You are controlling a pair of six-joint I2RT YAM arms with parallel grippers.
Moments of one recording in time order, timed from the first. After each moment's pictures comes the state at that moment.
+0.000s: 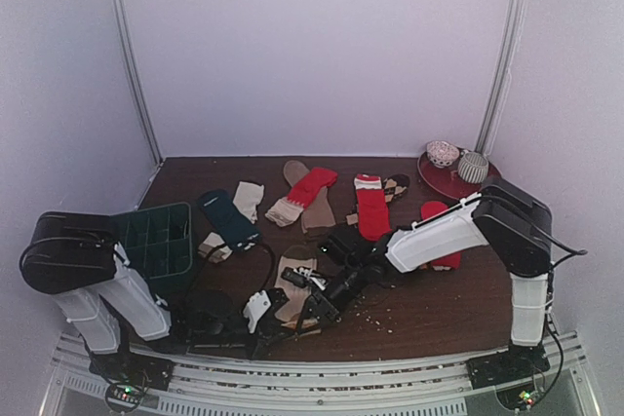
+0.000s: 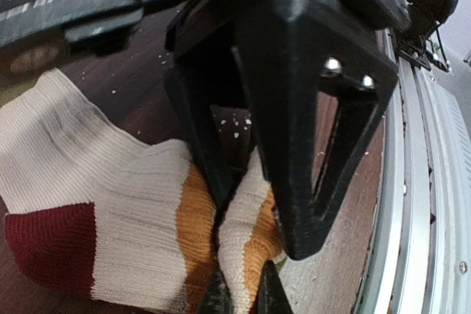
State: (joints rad) left arm -1.24 1.71 0.24 1.01 0.00 -0.21; right arm 0.99 2.03 1.13 -0.13 -0.83 0.32
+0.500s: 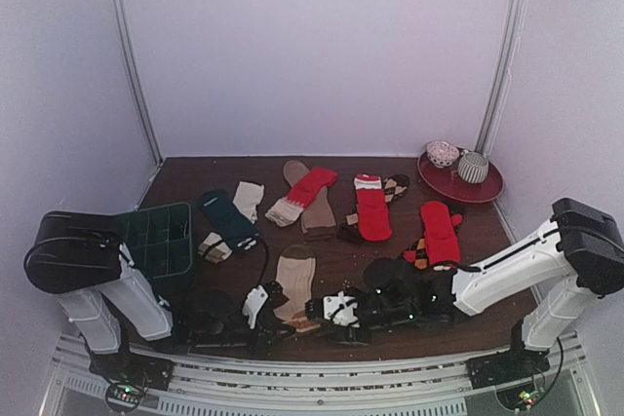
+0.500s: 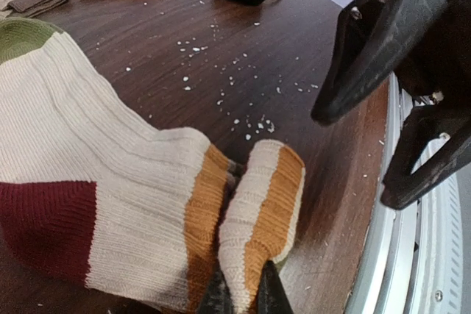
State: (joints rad) left arm -1.24 1.74 0.24 1.03 0.01 -0.42; right arm 1.20 1.59 0.63 0.37 -0.18 -0.37
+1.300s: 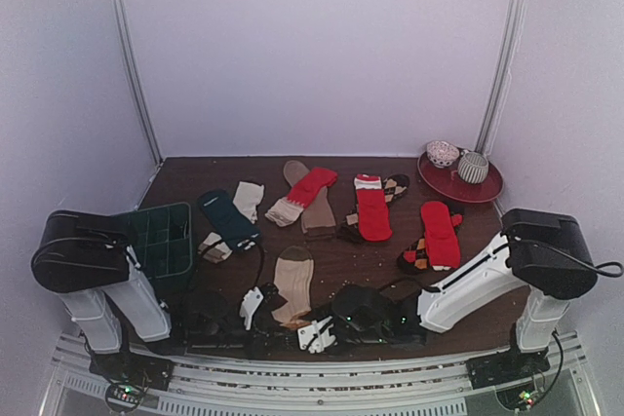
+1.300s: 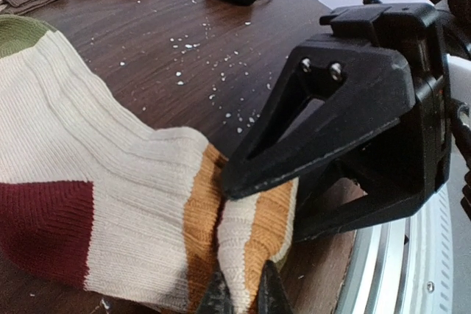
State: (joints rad) left arm -1.23 1.77 0.20 1.13 0.05 -0.44; right arm 1.32 1.84 0.73 0.48 0.12 -0.70
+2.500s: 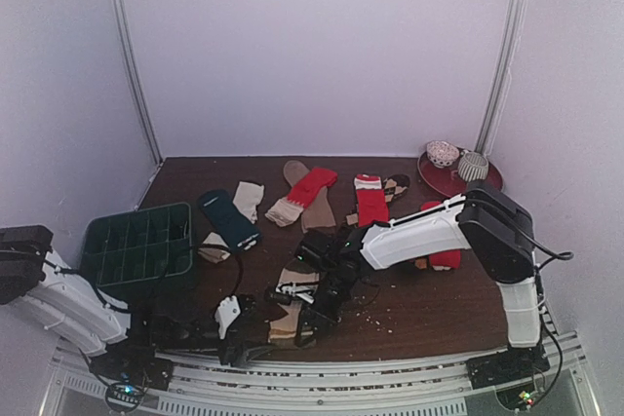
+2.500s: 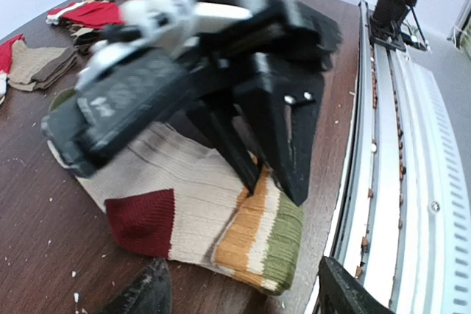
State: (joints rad) left arm -1.29 1.29 0.07 0.80 -0.06 -0.13; right arm 1.06 2.12 1.36 -0.53 -0.74 -0.13
